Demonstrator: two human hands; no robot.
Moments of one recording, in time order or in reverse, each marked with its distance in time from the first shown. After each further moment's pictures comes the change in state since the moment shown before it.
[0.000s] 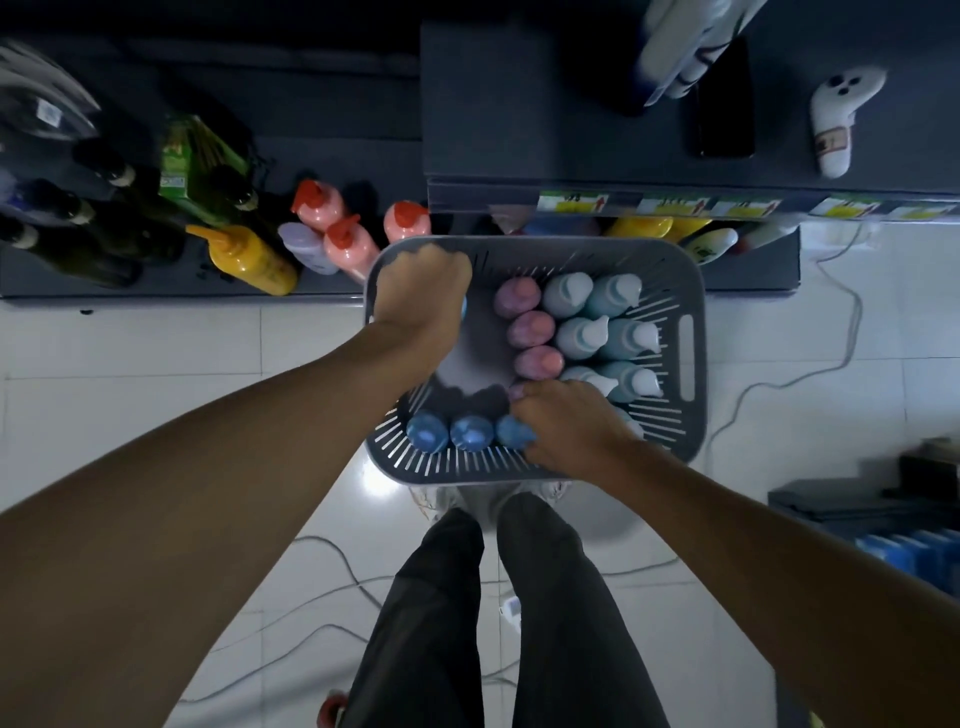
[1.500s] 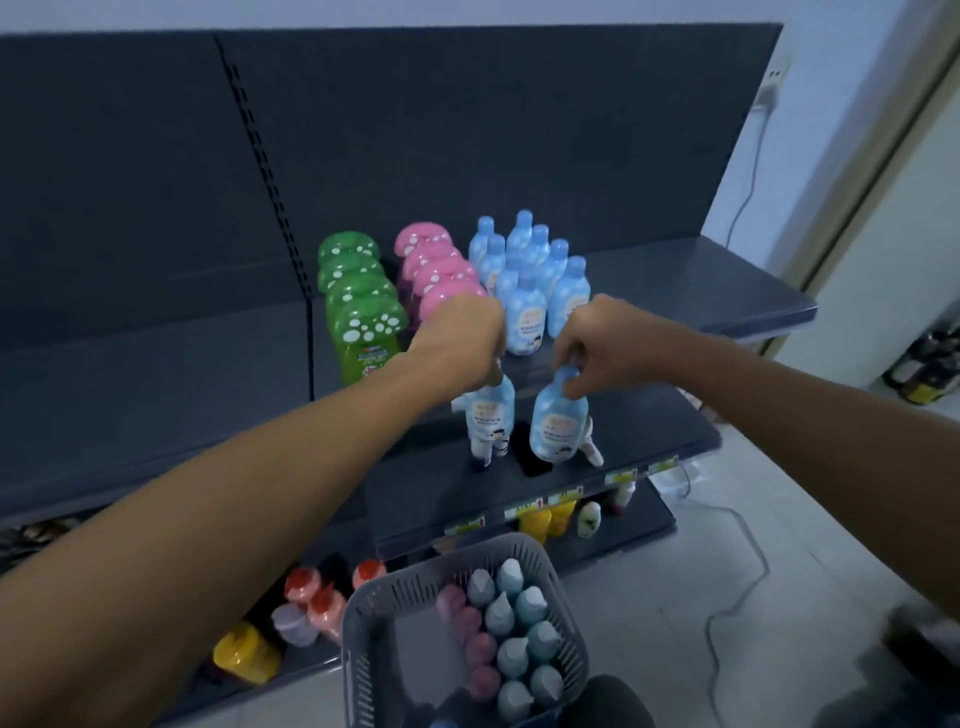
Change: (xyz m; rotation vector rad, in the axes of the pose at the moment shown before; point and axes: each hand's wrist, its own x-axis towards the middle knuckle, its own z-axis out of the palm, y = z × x) left_hand -0.091 0.086 -0.432 -0.142 0.459 0.493; right_hand -0.260 0.131 -0.391 0.001 0.629 0.252
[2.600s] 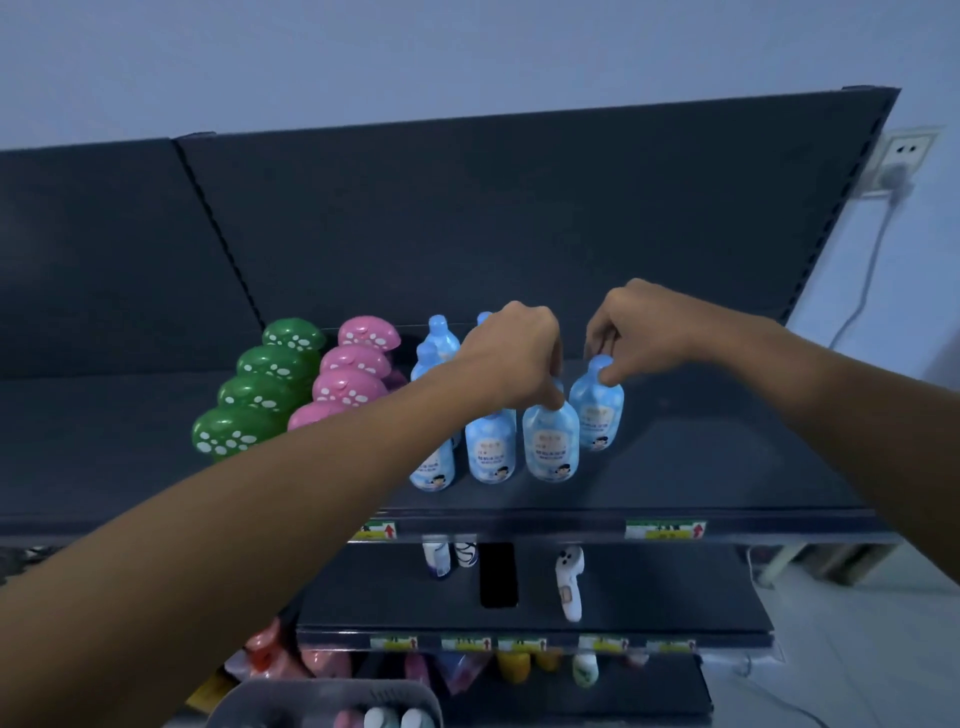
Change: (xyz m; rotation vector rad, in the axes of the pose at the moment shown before) left_hand 0.241 0.147 -0.020 -0.018 0.080 -0.220; right_hand 0.117 0.287 -0.088 0.098 -0.054 -0.177
